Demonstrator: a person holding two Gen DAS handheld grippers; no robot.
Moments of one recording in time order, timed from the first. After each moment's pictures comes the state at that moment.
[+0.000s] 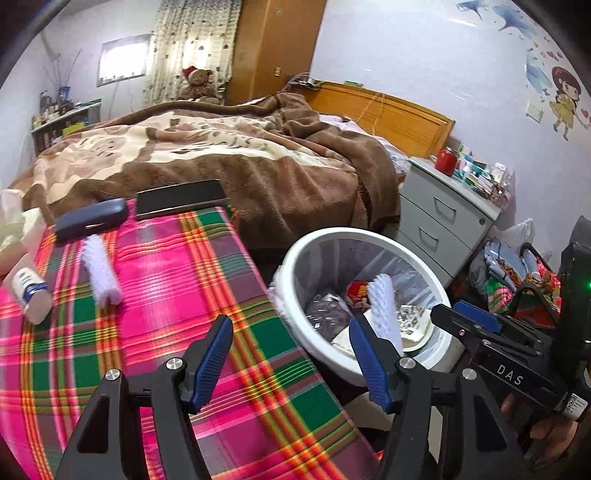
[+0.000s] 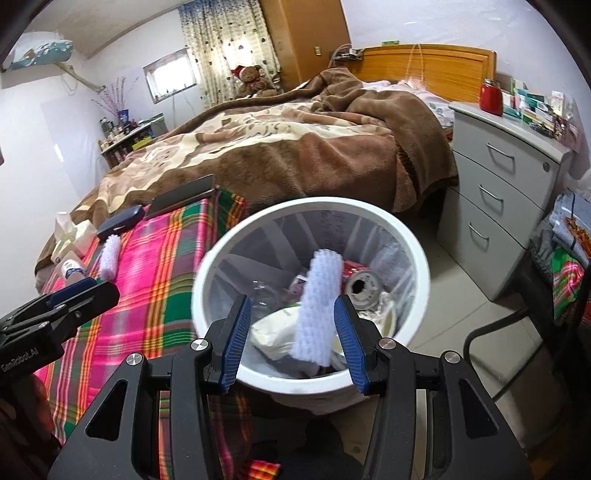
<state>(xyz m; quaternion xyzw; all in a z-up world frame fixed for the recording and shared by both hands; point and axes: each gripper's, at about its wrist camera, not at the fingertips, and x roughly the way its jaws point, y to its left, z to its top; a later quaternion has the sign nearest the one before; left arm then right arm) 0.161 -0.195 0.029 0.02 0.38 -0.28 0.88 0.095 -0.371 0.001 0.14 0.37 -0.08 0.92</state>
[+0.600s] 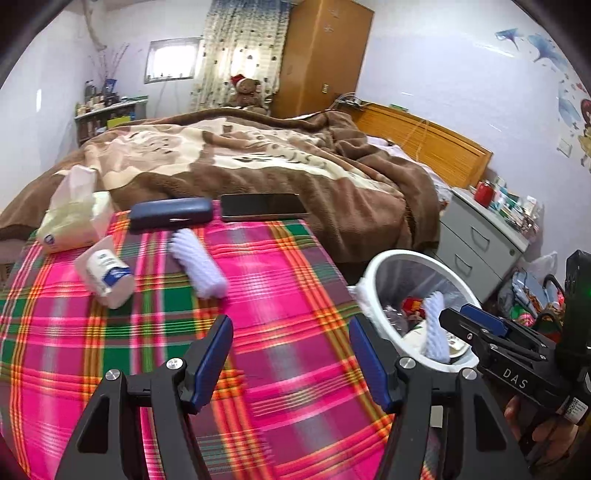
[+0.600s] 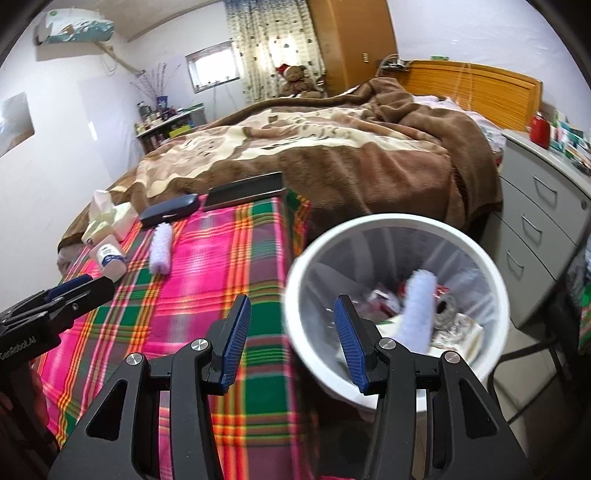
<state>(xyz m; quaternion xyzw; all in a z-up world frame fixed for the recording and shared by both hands) 0.172 -0.100 0.043 -0.01 0.36 -0.21 0.91 0.122 -0.305 0.009 0.10 0.36 -0.02 0.93</state>
